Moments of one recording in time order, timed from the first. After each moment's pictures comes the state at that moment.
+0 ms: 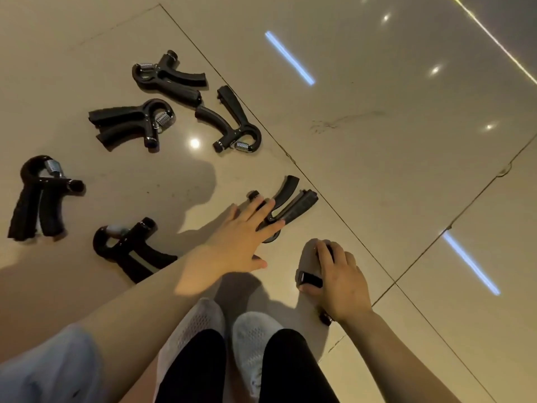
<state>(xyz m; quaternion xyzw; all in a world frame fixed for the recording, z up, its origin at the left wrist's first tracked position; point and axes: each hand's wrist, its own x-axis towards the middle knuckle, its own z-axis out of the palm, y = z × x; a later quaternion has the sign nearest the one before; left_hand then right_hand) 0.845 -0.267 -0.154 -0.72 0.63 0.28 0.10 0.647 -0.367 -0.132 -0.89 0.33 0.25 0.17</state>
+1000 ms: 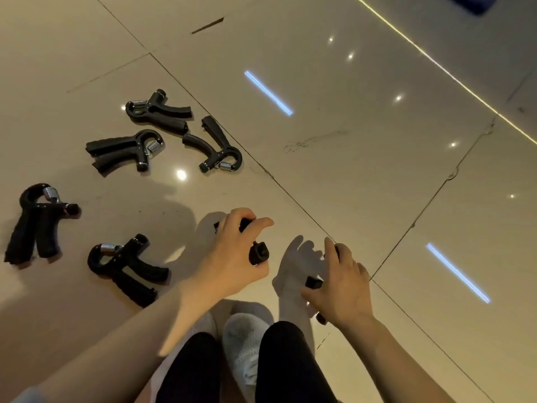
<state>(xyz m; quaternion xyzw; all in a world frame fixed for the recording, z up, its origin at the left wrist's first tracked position) 0.804 -0.248 -0.087 -0.79 0.49 0.21 -0.30 0.628 -0.355 -0.074 -0.87 0.45 0.14 0.16</state>
